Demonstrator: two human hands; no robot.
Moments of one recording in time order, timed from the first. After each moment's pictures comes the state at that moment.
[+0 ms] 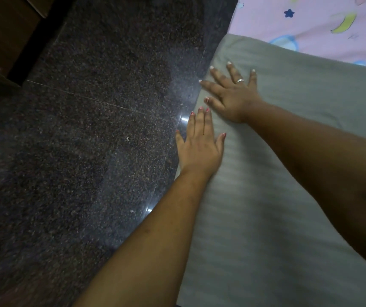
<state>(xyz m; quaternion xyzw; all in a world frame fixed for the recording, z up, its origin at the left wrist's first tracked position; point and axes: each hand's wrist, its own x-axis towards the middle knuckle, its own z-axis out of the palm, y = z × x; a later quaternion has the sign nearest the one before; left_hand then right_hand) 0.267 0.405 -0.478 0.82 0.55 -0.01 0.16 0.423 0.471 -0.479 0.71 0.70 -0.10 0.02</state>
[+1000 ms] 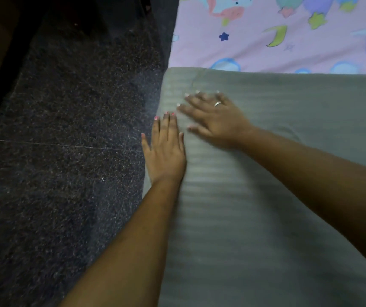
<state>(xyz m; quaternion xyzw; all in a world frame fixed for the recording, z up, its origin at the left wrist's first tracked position) 0.324 0.464 -0.500 0.85 0.52 0.07 0.05 0.495 0.446 -0.493 0.68 0.73 -0.05 -0.03</state>
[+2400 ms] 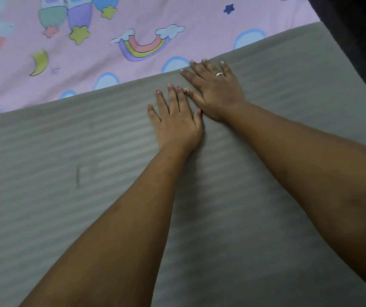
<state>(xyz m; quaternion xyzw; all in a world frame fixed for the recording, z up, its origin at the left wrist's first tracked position) 0.746 0.206 -0.503 0.93 0.34 -0.03 0.12 0.872 0.154 -0.506 0.87 0.48 -0.02 -0.03</state>
